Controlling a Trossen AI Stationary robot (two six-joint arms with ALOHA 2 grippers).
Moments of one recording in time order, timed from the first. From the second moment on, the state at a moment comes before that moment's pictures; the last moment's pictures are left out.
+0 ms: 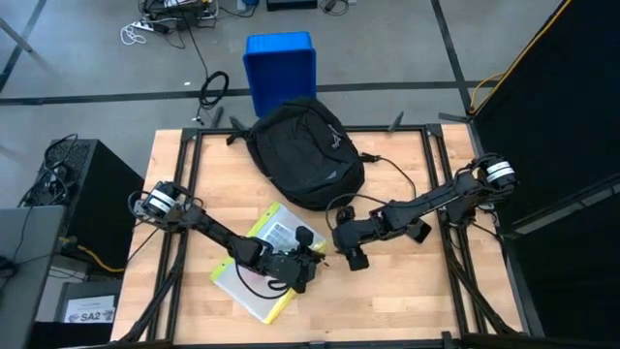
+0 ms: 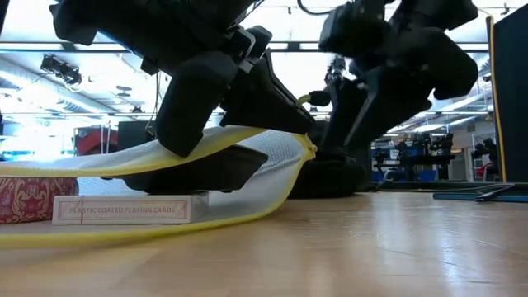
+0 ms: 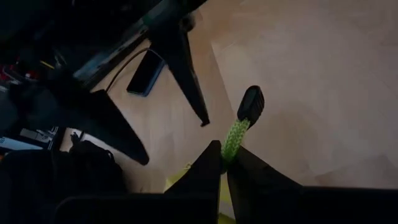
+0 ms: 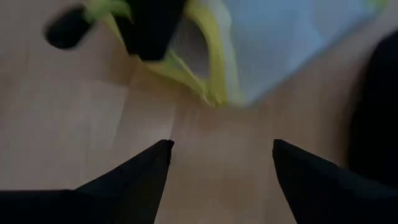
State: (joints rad) left arm -0.44 1.90 1.03 0.31 -0.60 0.37; right arm 0.30 1.63 0.95 -0.22 0.19 -0.04
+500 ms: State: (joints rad) left arm -0.44 1.90 1.03 0.33 -0.57 0.37; right arm 0.35 1.74 0.79 0.28 0.32 -0.36
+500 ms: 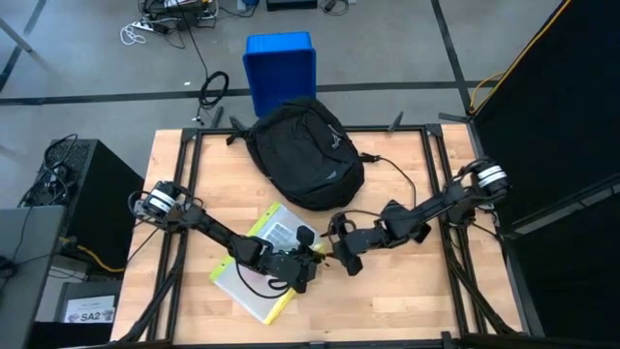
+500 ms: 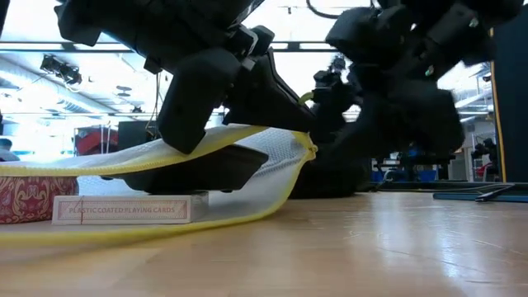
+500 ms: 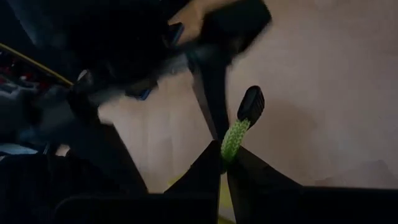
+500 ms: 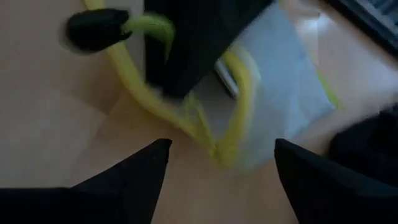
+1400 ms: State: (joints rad) left arm -0.44 1.90 1.03 0.31 -0.55 0.35; right arm 0.43 1.86 0.87 0.29 0.52 -0.44
